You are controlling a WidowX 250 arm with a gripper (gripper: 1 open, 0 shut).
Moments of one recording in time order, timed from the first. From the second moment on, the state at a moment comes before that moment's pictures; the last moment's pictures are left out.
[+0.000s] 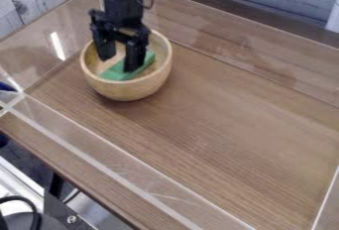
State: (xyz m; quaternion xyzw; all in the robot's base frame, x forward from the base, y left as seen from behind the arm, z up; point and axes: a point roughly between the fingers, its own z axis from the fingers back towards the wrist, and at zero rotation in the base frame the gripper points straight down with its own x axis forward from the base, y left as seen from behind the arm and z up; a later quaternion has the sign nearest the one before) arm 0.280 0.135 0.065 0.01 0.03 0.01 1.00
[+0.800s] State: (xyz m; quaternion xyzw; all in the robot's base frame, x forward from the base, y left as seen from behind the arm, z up) arm 0.300 0.118 0.143 0.03 -0.04 0.00 1.00
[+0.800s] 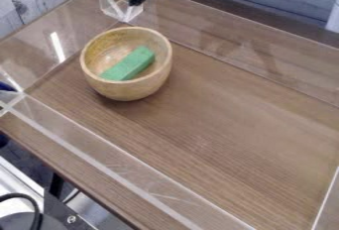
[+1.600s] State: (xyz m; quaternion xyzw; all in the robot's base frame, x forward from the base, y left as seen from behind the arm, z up) arm 0.296 0.142 0.059 0.04 0.03 0.01 1.00
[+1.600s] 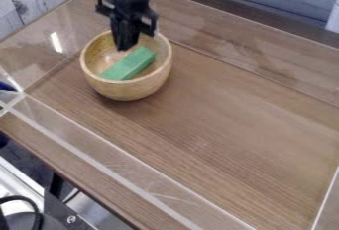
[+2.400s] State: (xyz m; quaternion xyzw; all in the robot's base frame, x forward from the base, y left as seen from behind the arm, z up) arm 0.302 0.150 0.043 0.04 0.04 0.01 1.00
